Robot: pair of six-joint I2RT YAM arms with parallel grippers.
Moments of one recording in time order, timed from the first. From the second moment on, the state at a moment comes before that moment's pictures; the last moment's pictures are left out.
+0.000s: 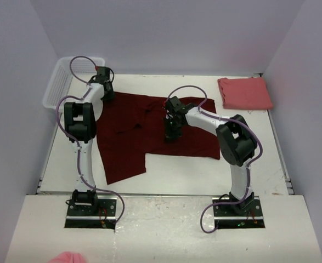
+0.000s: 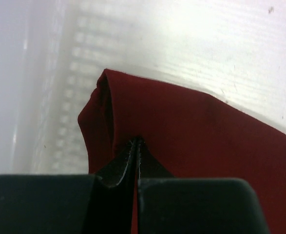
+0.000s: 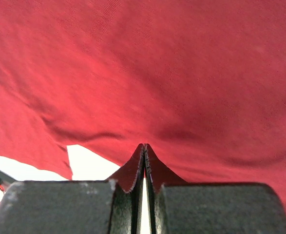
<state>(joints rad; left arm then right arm) -0.04 2.37 1.94 -0.50 -0.16 -0.25 0.62 2.02 1.45 -0.63 -0.25 0.50</state>
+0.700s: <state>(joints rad) -0.13 2.14 1.80 -0.42 -0.03 -0.22 0.64 2.00 1.40 -0.63 -0.15 0.50</state>
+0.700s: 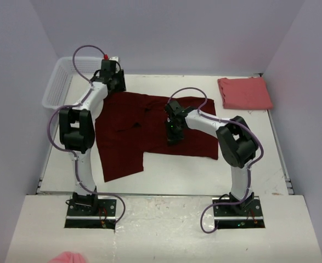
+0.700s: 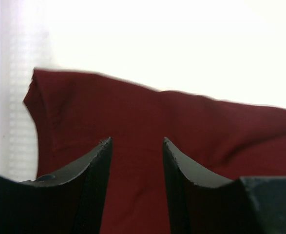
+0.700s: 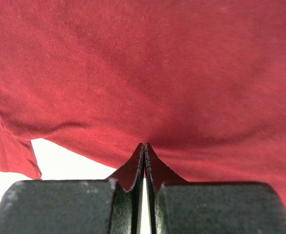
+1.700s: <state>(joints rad) -0.52 1.47 1.22 -0.30 -0.06 -0.34 0.60 1.78 1.08 -0.62 0.04 0.66</state>
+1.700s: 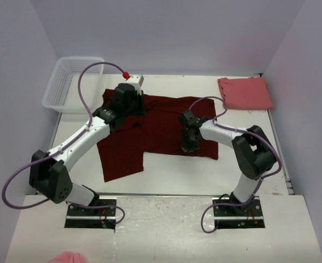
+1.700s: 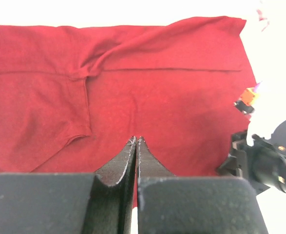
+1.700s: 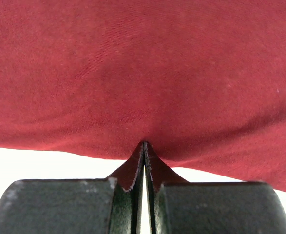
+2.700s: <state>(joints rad) -0.58 1.36 0.91 -0.37 -0.31 -0.45 0.60 1.34 0.68 -0.61 0.14 0.99</state>
